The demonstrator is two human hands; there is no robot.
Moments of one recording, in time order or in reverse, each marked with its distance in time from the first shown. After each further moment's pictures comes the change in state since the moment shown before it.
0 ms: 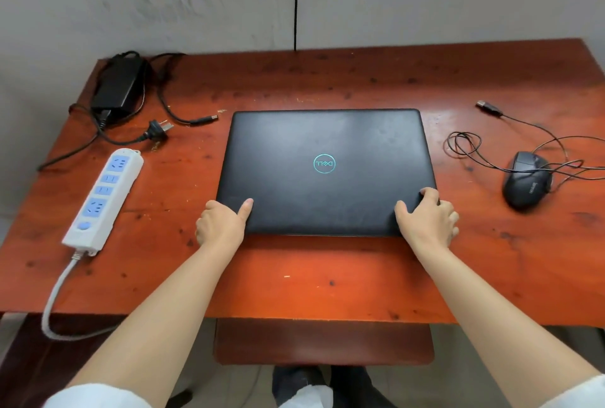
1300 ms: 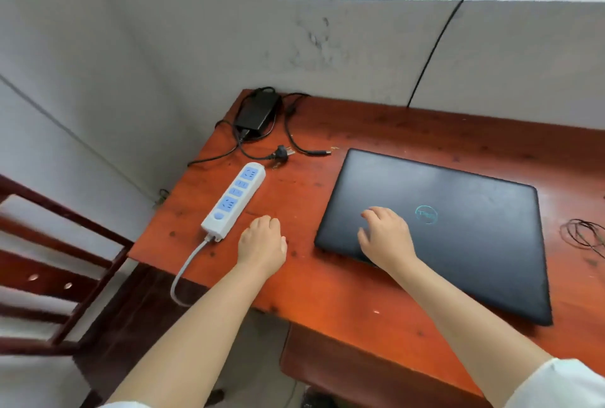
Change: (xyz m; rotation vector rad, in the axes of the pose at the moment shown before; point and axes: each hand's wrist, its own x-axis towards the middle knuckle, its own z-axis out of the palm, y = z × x) left_hand 0.008 -0.097 -0.086 0.285 0.072 0.393; right_hand -0.096 -0.147 0.059 -0.278 -0.216 -1.021
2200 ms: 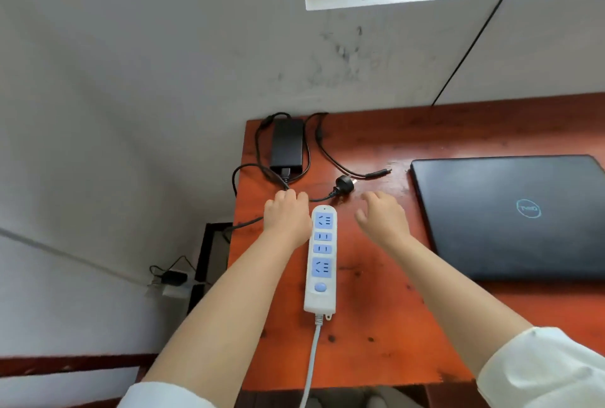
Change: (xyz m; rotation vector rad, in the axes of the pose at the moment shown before) left_hand 0.186 -0.156 -0.061 0.081 0.005 0.459; right_hand 0.152 -0.198 0.055 0.072 0.089 0.478
